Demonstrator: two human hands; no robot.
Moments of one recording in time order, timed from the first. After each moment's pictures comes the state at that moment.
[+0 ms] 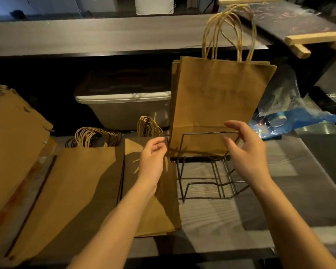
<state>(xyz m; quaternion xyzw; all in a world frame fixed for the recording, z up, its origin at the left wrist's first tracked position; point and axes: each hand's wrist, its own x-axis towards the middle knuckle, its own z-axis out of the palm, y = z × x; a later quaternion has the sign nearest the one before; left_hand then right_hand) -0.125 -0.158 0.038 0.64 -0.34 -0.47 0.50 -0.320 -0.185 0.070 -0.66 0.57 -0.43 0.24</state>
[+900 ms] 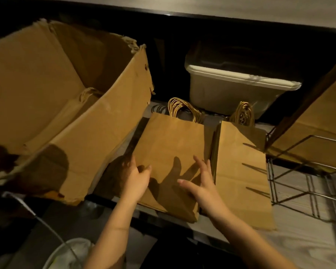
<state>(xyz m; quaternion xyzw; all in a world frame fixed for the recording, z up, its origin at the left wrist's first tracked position) 0.089 -0.008 -0.017 0.84 -0.18 -0.38 0.34 -0.076 -0.066 0.000 -0.60 0.49 -0.14 0.62</state>
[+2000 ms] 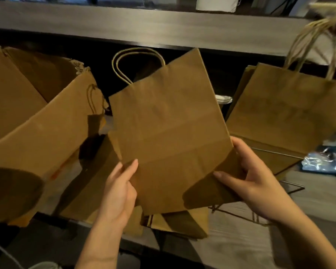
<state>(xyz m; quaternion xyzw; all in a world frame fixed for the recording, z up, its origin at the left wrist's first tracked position) -0.040 -0.056 0.062 0.55 -0.01 -0.48 0.68 -0.255 -0.154 0.114 -0.72 0.29 -0.27 0.57</state>
